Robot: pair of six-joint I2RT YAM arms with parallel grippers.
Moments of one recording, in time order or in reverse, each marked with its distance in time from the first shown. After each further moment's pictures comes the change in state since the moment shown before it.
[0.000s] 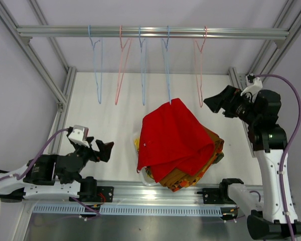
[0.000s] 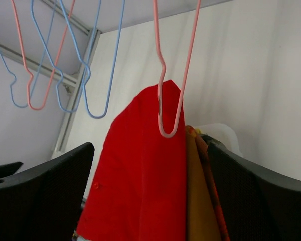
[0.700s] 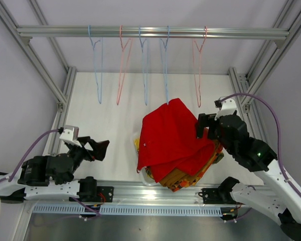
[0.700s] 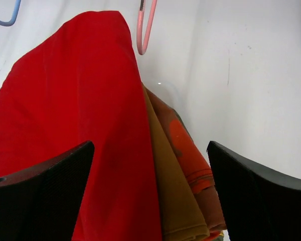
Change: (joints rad) left arm 0.000 -0.086 0.000 -0.003 -0.018 -0.014; right arm 0.699 -0.165 -0.191 -0.137 0.889 -0.184
